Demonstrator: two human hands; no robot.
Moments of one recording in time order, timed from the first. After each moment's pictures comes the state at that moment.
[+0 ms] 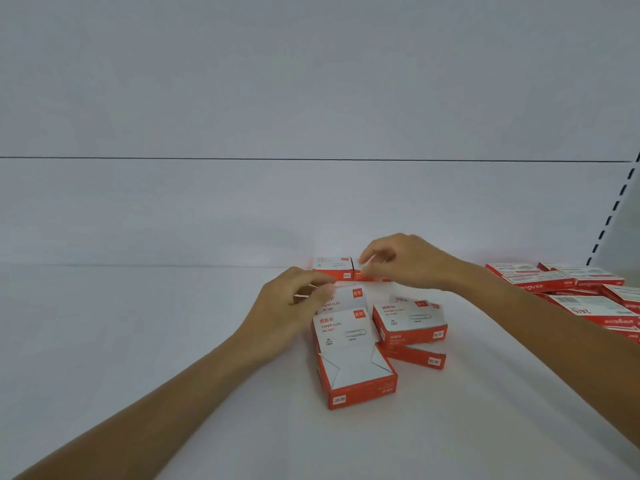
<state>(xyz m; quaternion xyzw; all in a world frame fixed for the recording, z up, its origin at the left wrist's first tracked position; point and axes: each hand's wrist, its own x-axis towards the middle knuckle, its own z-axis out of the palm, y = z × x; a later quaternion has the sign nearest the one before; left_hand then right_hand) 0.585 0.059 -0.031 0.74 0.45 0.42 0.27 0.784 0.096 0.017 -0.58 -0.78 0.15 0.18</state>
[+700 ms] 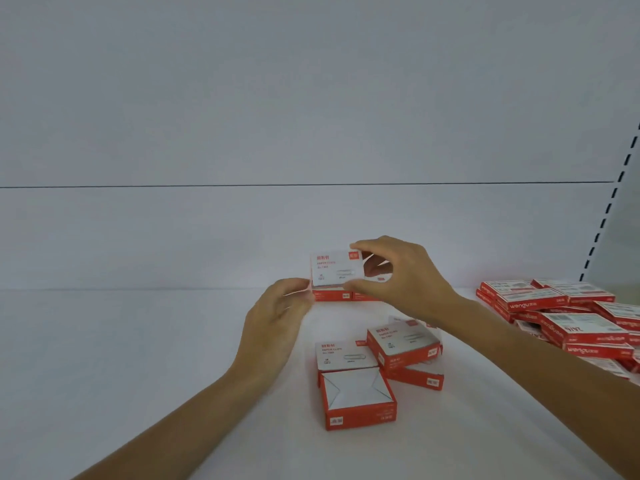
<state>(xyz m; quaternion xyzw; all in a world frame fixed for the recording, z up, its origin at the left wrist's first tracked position) 0.587 0.053 -0.027 0.61 0.45 0.56 0.33 0.773 0.078 0.015 -0.48 -0.79 0.05 0.38</state>
